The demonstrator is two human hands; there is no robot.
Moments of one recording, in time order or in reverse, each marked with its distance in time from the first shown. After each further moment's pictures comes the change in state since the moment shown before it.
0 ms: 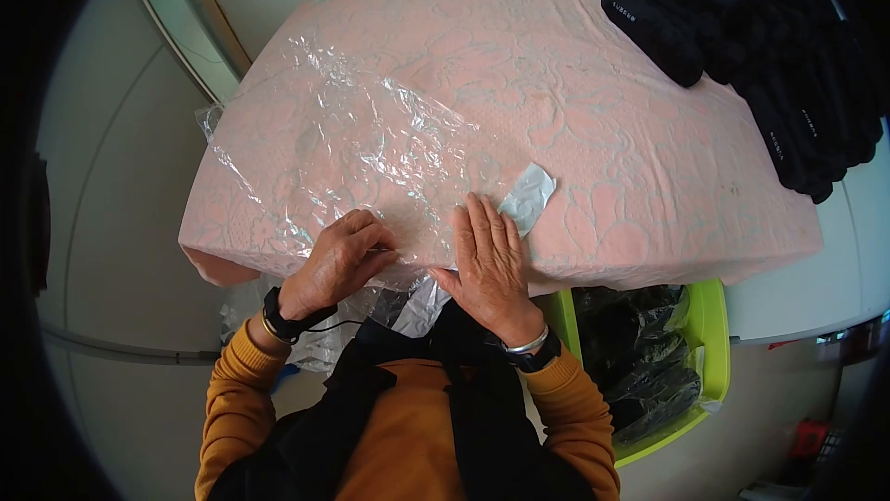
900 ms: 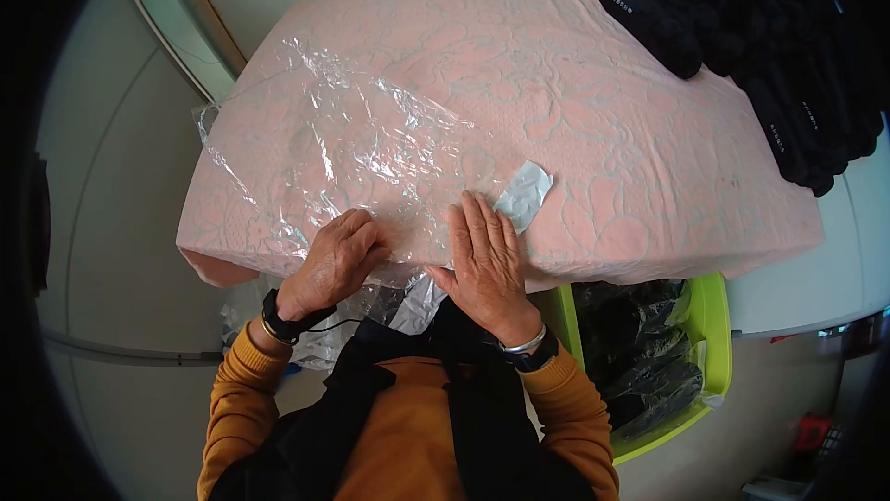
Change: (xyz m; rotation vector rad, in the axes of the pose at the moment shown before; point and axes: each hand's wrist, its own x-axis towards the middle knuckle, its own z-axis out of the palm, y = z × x) left_hand -0.001 -0.005 0.007 0.113 0.001 0.071; right_hand -0.002 -0.002 0.000 0.008 0.022 0.010
